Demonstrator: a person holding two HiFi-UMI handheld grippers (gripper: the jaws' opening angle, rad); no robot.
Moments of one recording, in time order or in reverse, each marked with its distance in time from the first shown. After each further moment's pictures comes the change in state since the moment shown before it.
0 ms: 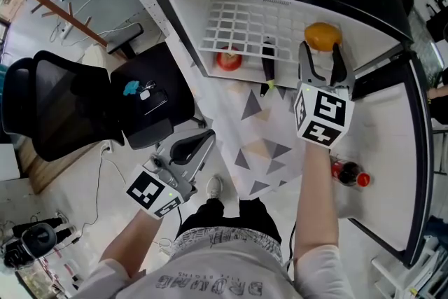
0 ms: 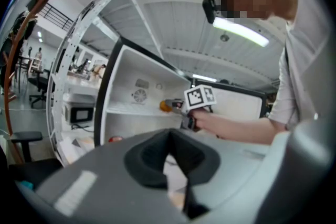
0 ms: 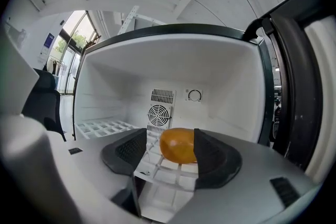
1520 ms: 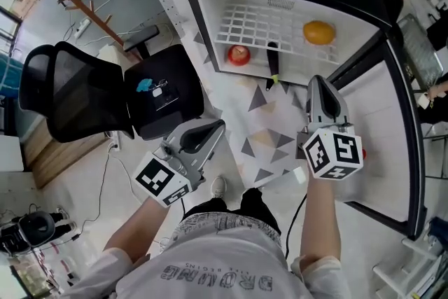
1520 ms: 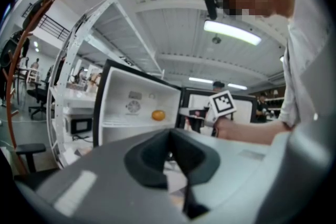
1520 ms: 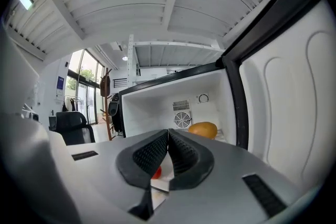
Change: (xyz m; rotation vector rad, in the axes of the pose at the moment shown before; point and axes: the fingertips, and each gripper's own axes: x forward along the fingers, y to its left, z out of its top) left arm -0.032 -0.044 0.032 0.069 -0.054 -0.001; right arm -0.126 0.024 0.015 0.265 -0.065 0.240
